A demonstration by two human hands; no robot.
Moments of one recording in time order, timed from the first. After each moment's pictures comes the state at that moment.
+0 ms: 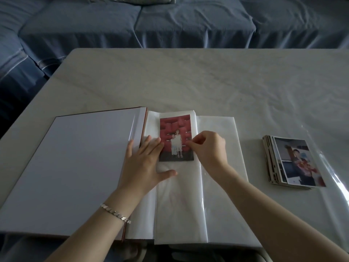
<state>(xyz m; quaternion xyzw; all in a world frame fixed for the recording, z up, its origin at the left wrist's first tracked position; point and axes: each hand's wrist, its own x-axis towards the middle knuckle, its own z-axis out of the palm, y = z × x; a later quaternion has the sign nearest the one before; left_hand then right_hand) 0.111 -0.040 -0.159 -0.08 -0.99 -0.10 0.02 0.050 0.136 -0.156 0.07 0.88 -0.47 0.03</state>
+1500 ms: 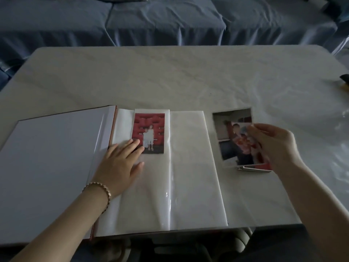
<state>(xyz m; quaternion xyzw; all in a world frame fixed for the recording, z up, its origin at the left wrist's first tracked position) 0.118 -0.026 -0.149 -0.14 -0.99 -0.06 -0.01 0.078 0.314 -0.116 0.20 0.77 -0.60 -0.08</state>
